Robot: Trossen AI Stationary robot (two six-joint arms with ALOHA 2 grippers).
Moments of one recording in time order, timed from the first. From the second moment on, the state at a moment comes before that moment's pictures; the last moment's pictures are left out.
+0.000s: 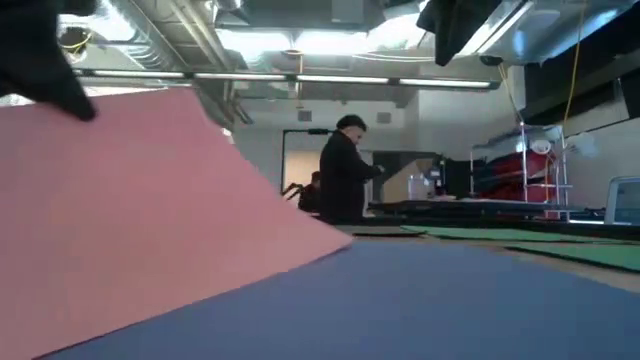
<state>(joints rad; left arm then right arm) -0.87 1.38 0.81 -0.74 -0.80 -1.57 0.21 1.61 1.51 -1.14 0.03 0.16</state>
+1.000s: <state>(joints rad) -1.18 1.44 0.83 -1.14 -0.61 -2.21 0.21 1.61 1.51 -1.15 0.03 0.18</state>
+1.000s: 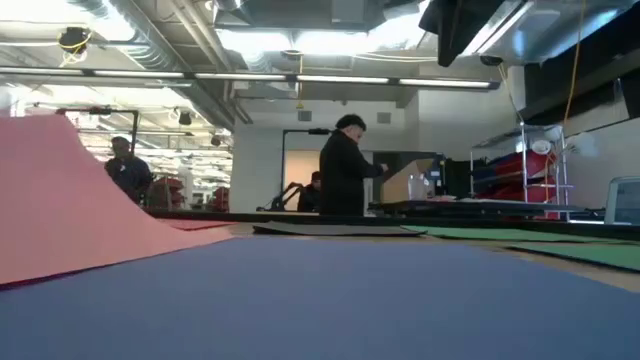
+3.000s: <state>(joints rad) -1.22 1.59 0.88 -1.24 -0.30 -2.23 0.21 1.61 1.51 -1.15 0.01 0.20</state>
